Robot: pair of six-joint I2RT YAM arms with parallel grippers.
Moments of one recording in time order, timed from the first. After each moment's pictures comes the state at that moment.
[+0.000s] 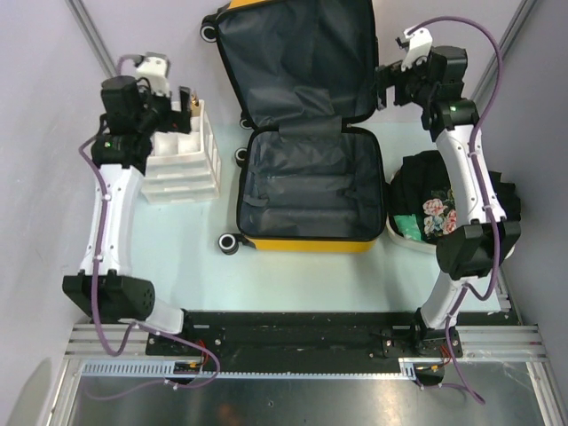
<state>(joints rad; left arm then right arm) 0.06 1.51 1.79 -0.56 0.10 0.16 0.10 1.80 2.05 -0.54 -0.30 -0.19</state>
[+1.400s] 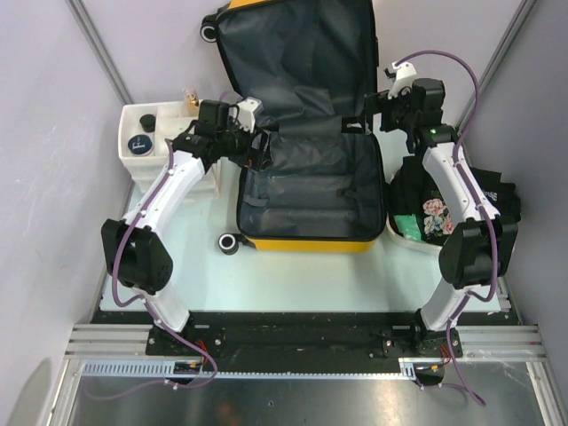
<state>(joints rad) -0.31 1.71 1.66 -0.61 0.34 0.07 0.13 1.75 1.71 -0.26 -0.28 -0.07</state>
